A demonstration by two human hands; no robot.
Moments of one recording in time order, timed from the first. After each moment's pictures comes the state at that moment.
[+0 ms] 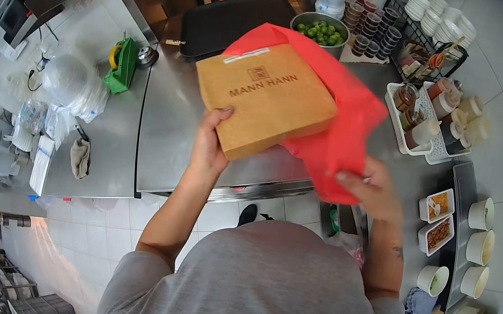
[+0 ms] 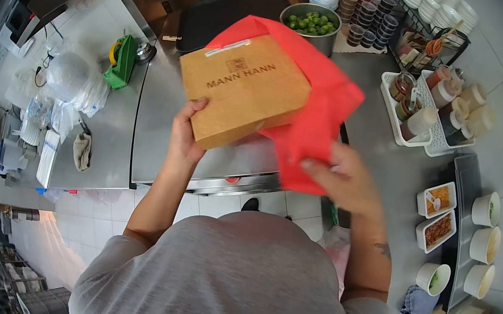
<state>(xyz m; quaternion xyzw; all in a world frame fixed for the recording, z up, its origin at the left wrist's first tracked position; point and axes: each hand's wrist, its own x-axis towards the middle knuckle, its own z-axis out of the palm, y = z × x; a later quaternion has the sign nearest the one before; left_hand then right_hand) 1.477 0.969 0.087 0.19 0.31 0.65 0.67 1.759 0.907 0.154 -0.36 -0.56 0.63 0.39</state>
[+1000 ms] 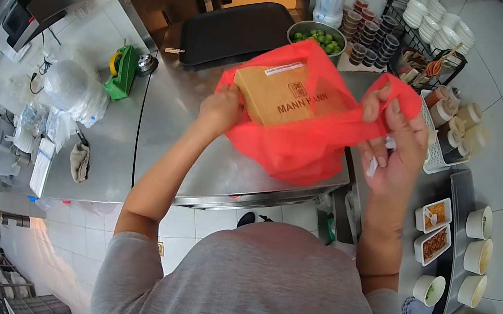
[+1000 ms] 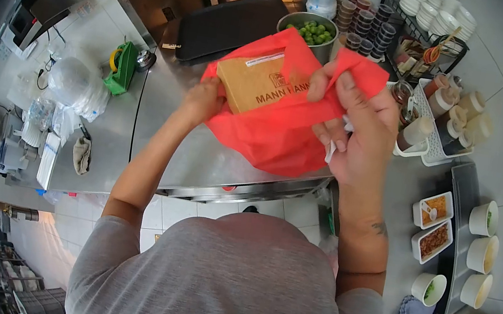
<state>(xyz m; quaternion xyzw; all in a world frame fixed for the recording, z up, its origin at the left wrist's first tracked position) 1.472 1.058 0.088 0.73 0.67 0.07 0.05 1.739 0.955 0.212 -0.14 -0.45 0.59 0.66</state>
